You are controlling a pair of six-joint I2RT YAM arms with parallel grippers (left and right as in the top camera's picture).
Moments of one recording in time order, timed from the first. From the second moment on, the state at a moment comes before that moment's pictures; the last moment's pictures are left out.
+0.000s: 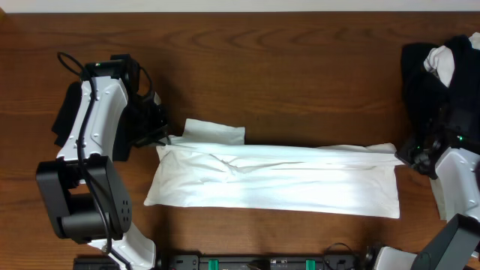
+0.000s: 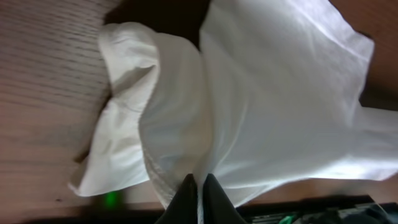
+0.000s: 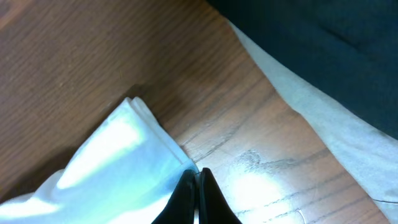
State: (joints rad) left arm 0.08 1.83 1.44 -1.38 0.31 -0.22; right arm -0.41 1.45 0.87 -0.69 0.05 0.26
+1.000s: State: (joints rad) left arm 0.08 1.82 1.29 -1.38 0.26 -0.20; right arm -0.43 1.45 0.87 -0.77 0.04 0.28
